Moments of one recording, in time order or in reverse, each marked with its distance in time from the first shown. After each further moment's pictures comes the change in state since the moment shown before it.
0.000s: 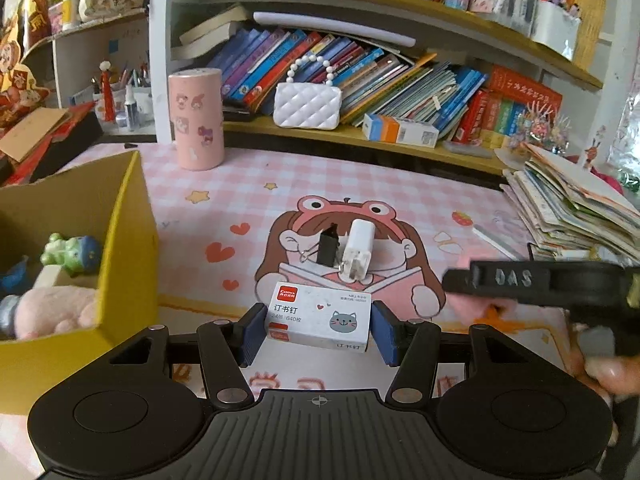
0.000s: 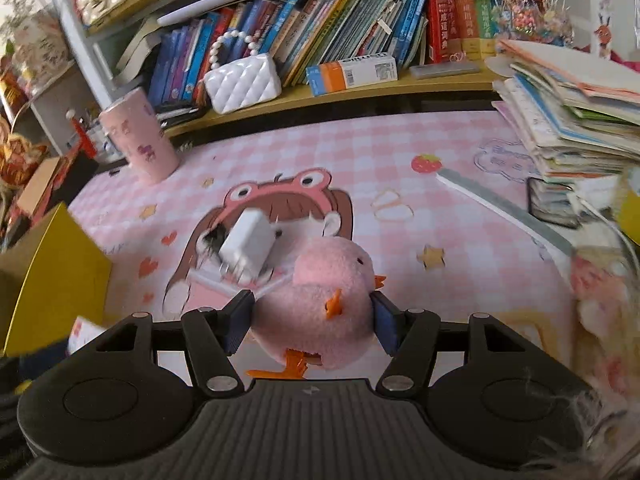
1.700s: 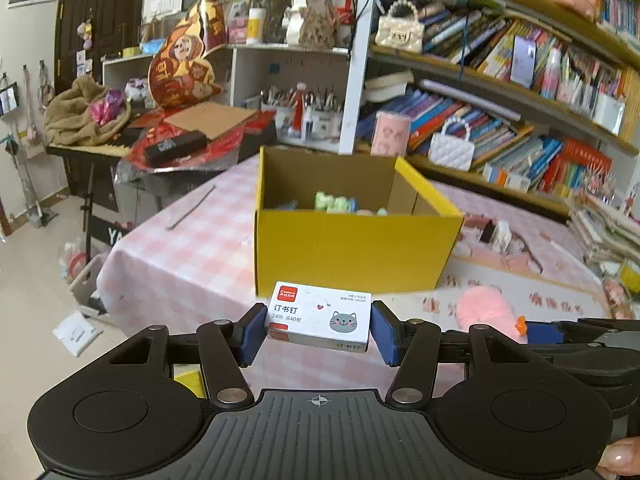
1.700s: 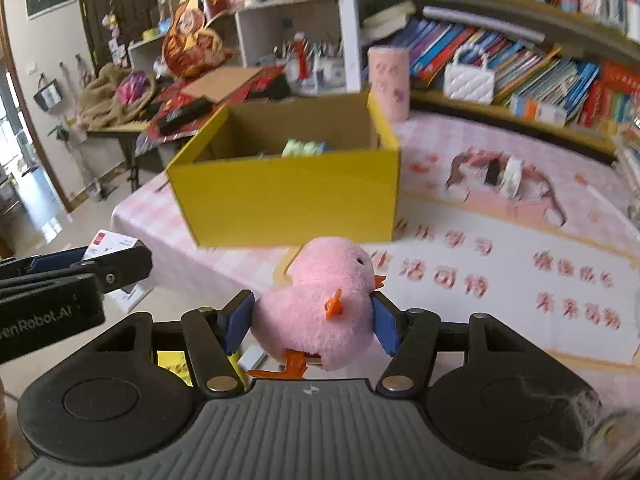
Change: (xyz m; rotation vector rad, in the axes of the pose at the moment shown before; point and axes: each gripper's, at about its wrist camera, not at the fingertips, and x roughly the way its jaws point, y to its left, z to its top) left arm -0.223 0.204 -0.120 -0.146 -0.145 0.178; right arm -0.133 0.262 -0.188 -0.346 -0.045 0.166
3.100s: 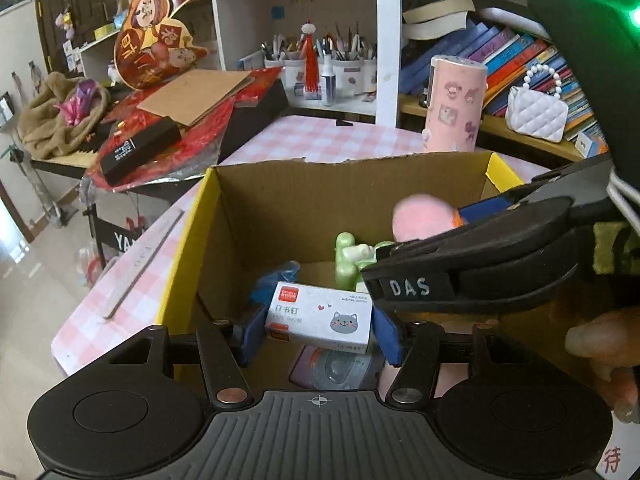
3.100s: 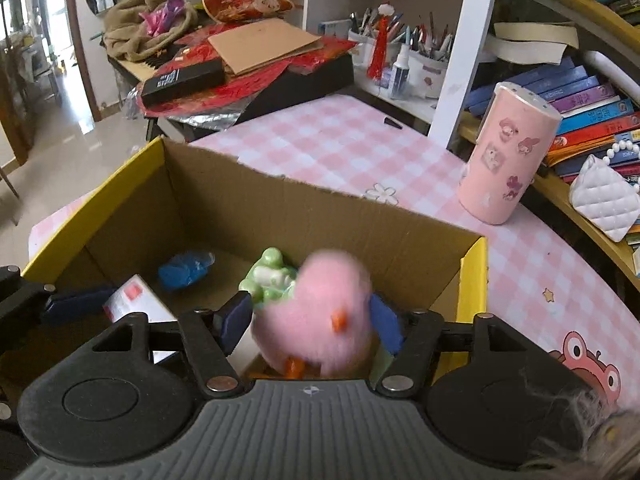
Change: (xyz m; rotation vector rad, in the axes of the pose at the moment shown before) left arm 0.238 -0.024 0.110 0.075 0.197 0.168; right arm 0.261 -0.011 0.202 -0.340 0.151 0.121
